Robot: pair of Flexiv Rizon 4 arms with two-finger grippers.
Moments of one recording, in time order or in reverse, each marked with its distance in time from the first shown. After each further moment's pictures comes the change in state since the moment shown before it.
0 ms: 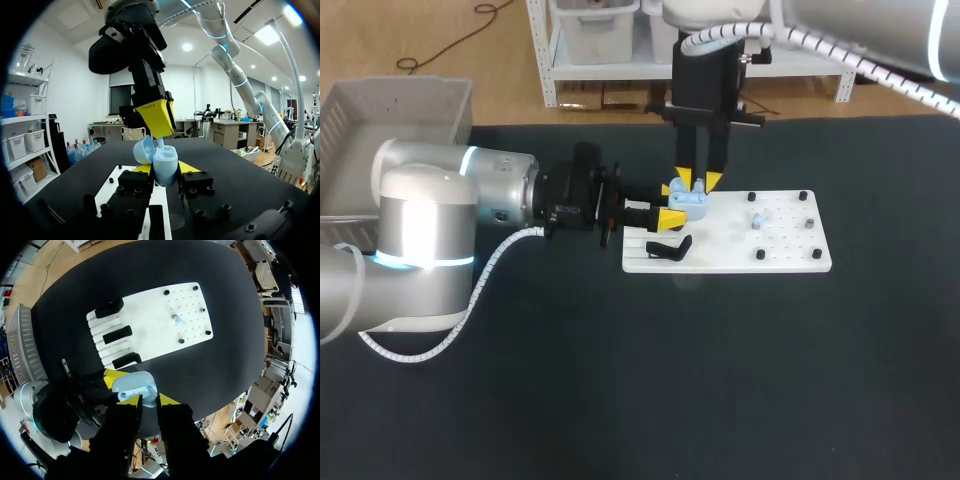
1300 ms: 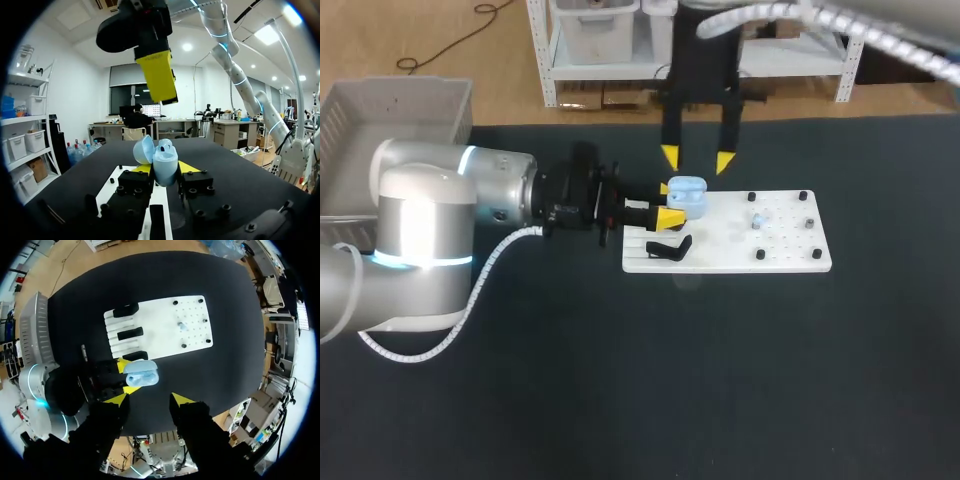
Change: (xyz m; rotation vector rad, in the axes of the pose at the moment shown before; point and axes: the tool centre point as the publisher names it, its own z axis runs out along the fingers) left arm -0.001 0.001 -0.004 -0.005 0.000 0.005; right arm 0.014 -0.004 -0.039 -0.049 -0.074 -0.129
